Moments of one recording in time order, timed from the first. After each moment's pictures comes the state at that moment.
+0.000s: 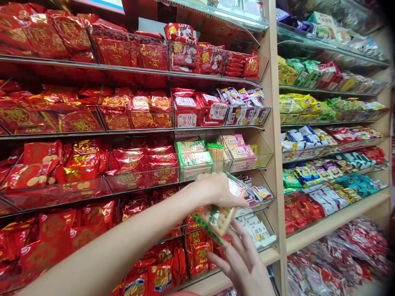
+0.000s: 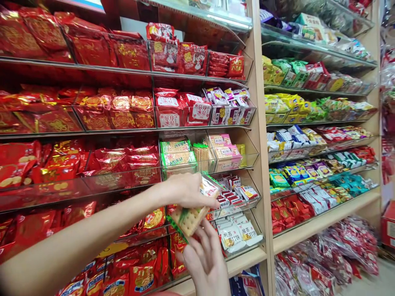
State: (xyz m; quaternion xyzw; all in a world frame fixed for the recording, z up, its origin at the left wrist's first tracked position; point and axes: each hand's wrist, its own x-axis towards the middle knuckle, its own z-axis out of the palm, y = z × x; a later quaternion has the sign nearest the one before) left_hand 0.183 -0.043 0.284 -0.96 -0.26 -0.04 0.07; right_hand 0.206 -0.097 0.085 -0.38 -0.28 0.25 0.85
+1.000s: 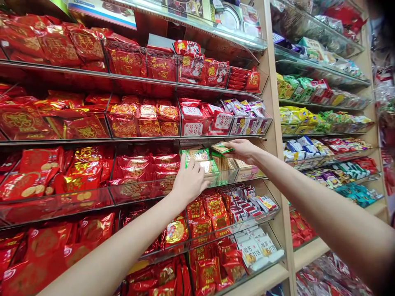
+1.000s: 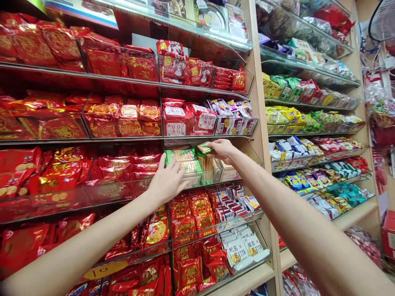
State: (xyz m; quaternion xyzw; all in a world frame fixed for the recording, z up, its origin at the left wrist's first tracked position) left_hand 0.166 0.073 0.256 -0.81 -0.14 -0.36 0.43; right_hand 0.352 -0.009 0.328 -0.54 -0.39 0.12 0.73
